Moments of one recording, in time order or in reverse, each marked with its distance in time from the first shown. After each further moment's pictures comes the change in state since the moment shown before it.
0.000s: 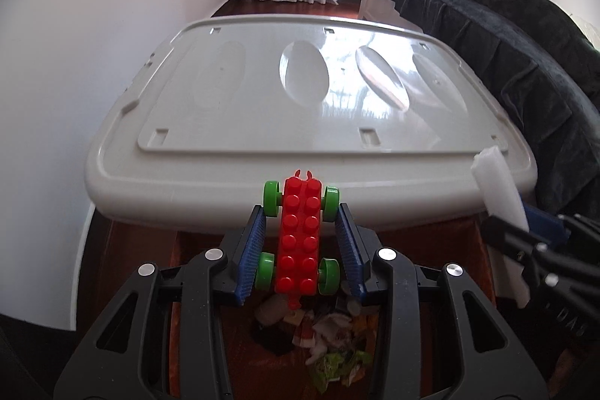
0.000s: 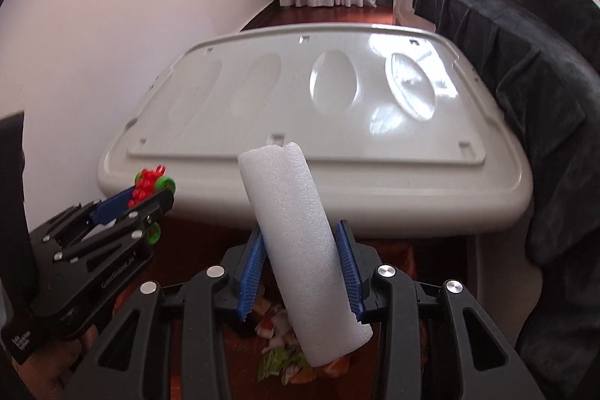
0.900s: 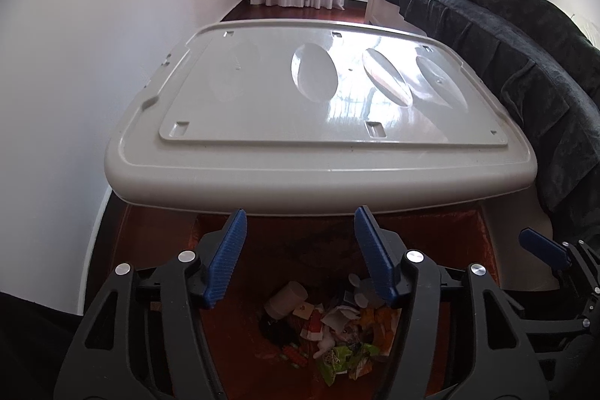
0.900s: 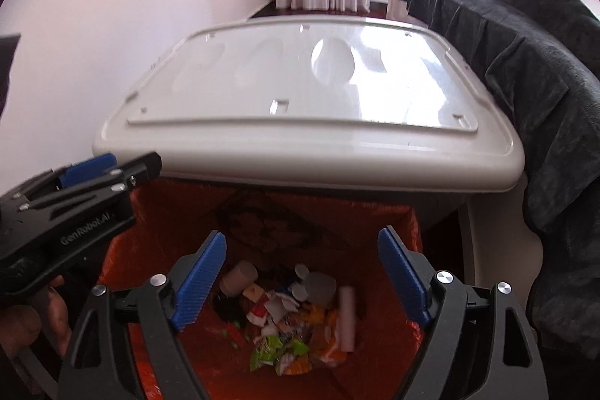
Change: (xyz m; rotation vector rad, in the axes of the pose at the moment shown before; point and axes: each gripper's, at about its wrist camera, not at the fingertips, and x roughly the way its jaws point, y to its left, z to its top) left arm -0.022 0.007 -0.014 -0.004 -0.039 0.031; right arm -0.012 0.008 -0.030 -0.010 -0.091 -0.049
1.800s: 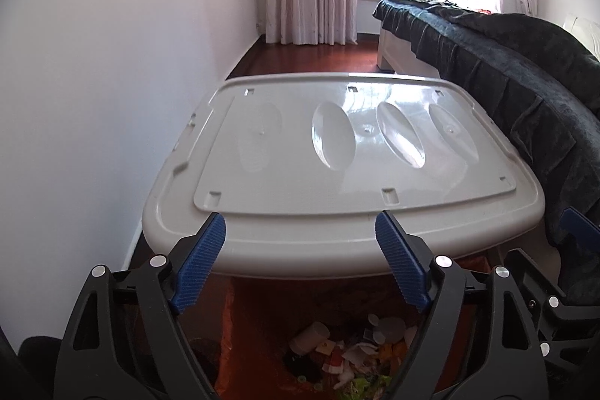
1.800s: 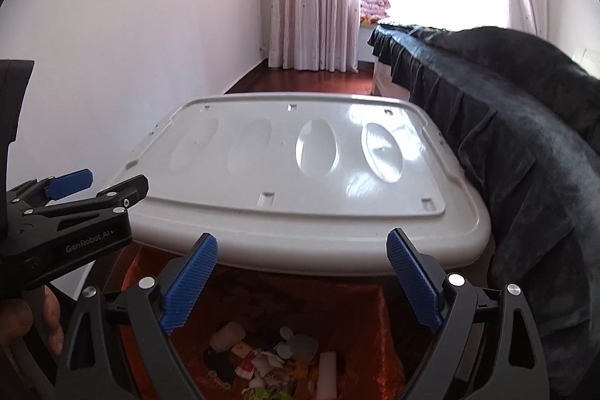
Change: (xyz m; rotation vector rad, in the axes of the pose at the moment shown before) left arm -0.032 -0.002 0.044 0.031 -0.137 0.085; right arm -0.041 0.000 0.043 -0.045 -0.233 -0.062
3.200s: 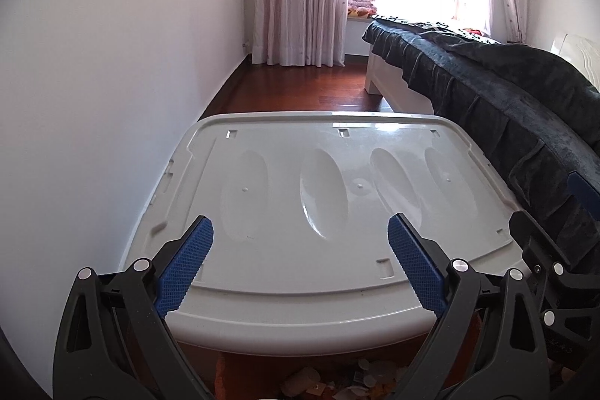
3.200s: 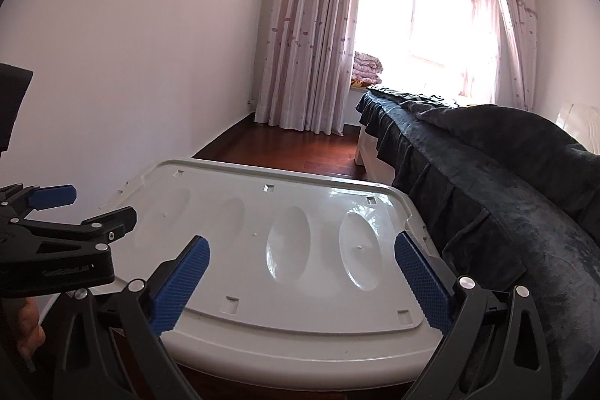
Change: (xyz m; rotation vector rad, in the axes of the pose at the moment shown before) left arm 0.035 0.009 0.062 -0.008 -0.065 -0.067; right arm 0.033 -0.008 0.066 -0.081 -0.208 -0.083
